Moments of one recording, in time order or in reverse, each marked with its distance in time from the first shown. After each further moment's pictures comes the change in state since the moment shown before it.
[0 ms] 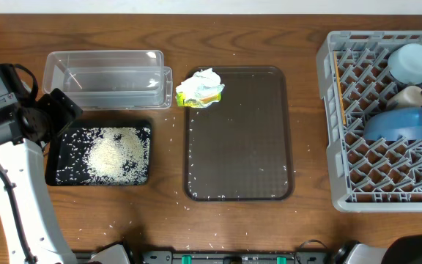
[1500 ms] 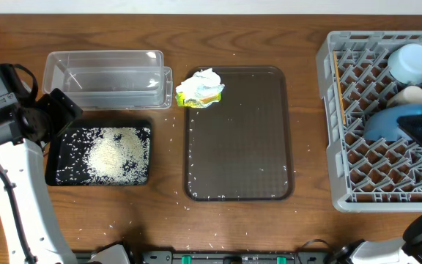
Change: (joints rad) left arm 0.000 0.000 0.000 0.000 0.000 0.000; right arm -0.205 0.179 -0.001 -0.552 -0.473 -0.430
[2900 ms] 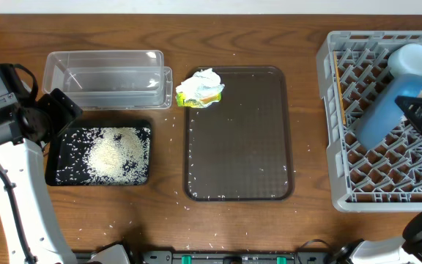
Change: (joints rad) left arm 0.000 0.000 0.000 0.000 0.000 0.000; right arm 0.042 0.014 -0.027 -0.004 -0.380 -0.193
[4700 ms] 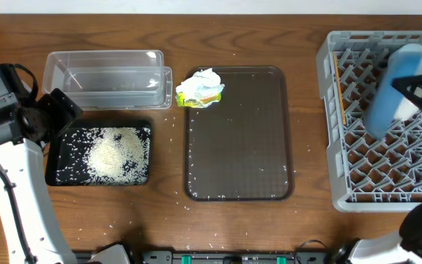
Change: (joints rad) left arm 0.000 0.000 0.000 0.000 0.000 0.000; right arm 0.117 0.006 0.385 -0.161 0.221 0.104
